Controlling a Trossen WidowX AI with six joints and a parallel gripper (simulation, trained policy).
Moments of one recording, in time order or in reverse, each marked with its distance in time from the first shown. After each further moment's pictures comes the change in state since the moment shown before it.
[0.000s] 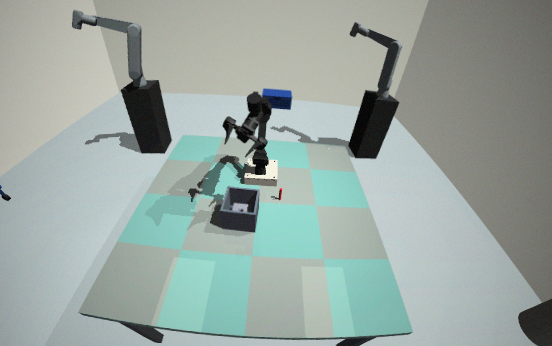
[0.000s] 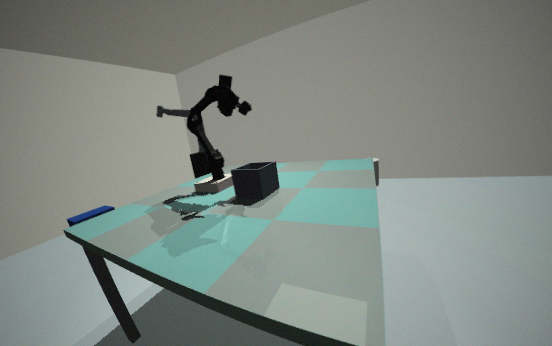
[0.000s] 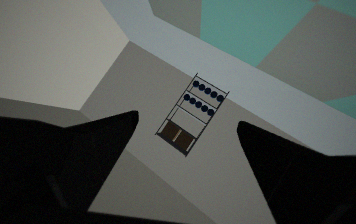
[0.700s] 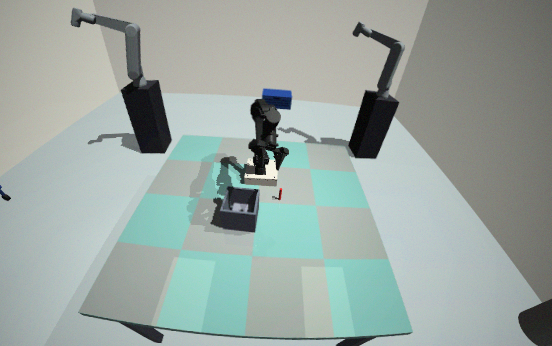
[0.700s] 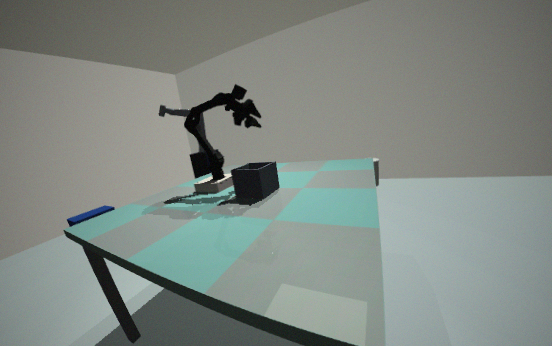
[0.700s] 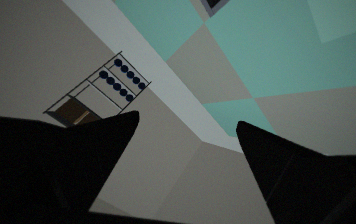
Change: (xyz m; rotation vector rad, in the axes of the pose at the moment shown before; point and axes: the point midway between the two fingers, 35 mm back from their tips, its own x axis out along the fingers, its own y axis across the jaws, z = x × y) arm -0.014 -0.141 0.017 -0.401 0.033 -0.490
